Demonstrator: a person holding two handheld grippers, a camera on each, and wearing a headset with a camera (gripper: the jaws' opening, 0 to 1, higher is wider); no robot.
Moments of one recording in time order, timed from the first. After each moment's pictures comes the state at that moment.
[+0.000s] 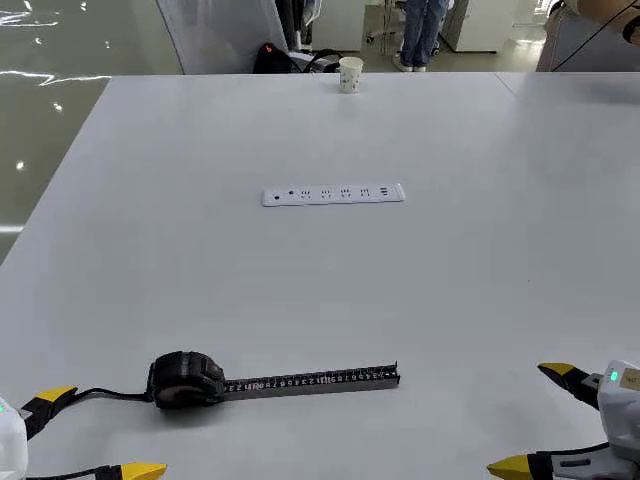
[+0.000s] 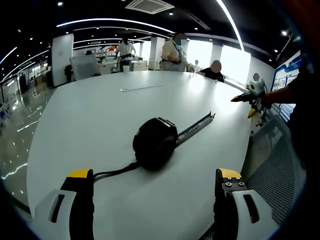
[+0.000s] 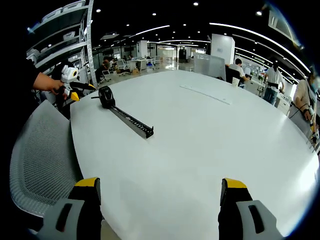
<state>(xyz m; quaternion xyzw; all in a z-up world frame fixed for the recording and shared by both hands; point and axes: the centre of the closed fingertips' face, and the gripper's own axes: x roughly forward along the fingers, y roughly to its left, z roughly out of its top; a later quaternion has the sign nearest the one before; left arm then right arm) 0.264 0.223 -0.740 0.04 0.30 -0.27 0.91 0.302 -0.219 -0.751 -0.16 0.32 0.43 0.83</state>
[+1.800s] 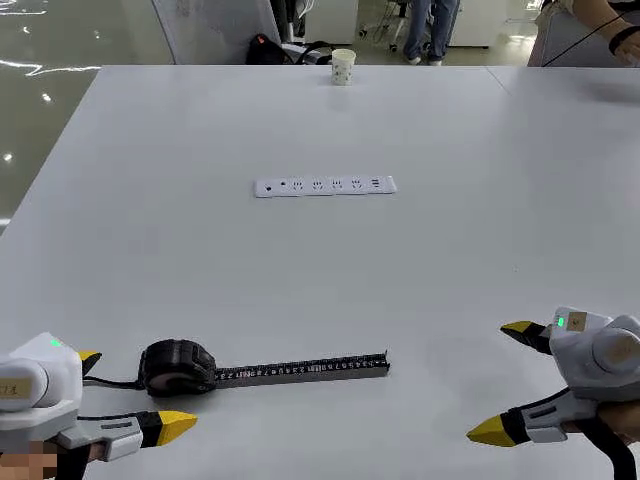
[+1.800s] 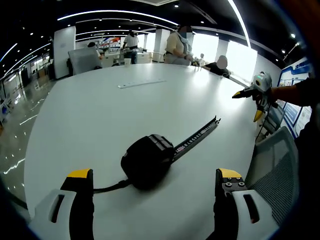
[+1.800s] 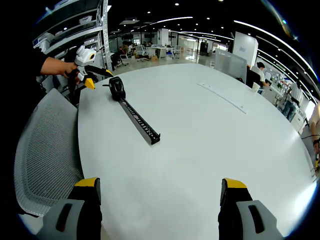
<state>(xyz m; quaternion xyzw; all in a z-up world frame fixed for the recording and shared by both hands) 0.299 0.190 -0.735 0.03 0.34 -0.25 0.90 0.326 -0.192 -0.741 -0.22 0.34 0.49 0.77</state>
